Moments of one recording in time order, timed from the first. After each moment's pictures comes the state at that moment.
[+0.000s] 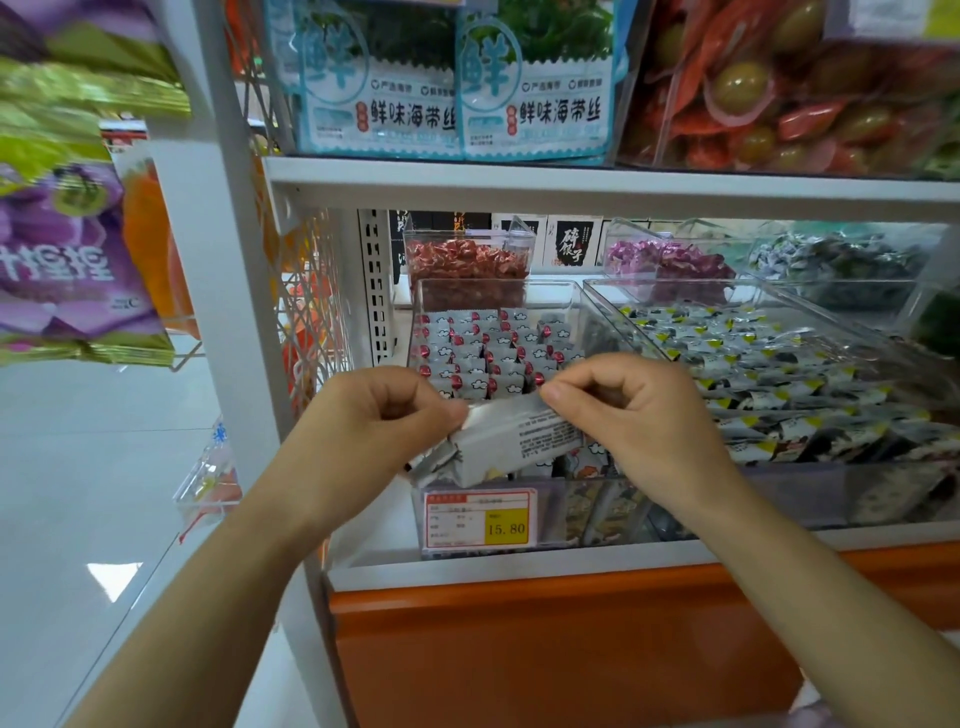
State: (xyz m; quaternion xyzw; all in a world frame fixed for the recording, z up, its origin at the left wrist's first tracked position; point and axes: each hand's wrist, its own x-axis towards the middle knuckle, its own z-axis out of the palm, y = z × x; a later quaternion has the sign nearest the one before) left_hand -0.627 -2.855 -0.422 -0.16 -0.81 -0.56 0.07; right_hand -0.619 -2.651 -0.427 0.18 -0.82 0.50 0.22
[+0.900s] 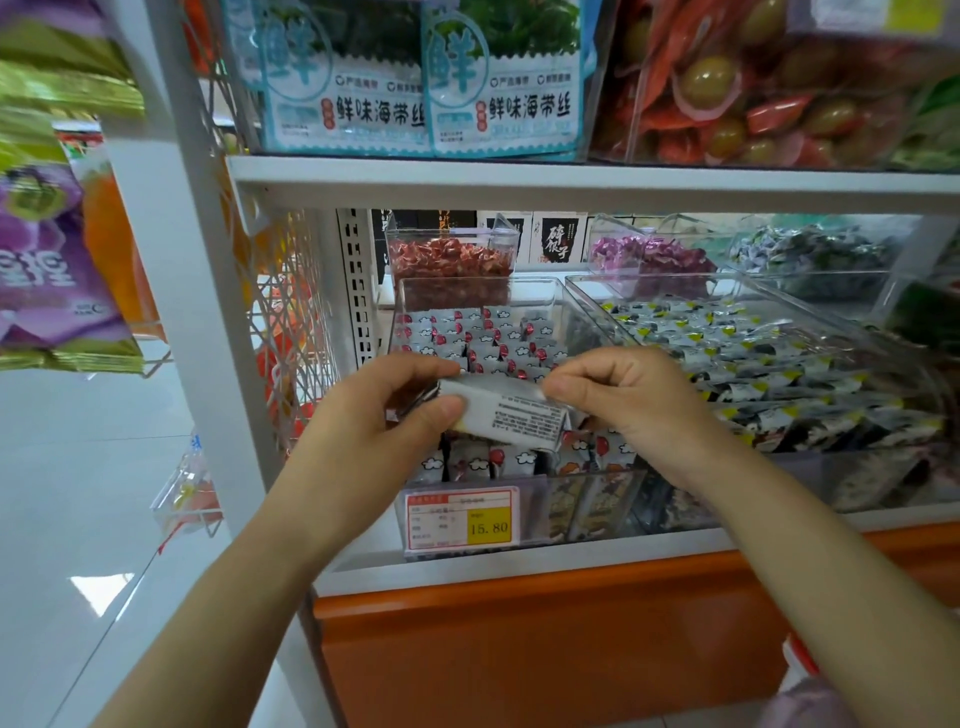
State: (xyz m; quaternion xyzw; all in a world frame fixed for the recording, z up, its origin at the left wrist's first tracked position) left_hand -0.628 -2.842 -0.432 -0.20 -0.81 -0.53 0.12; right_hand -0.635 -2.630 -0.425 0.17 -0.79 0.58 0.11
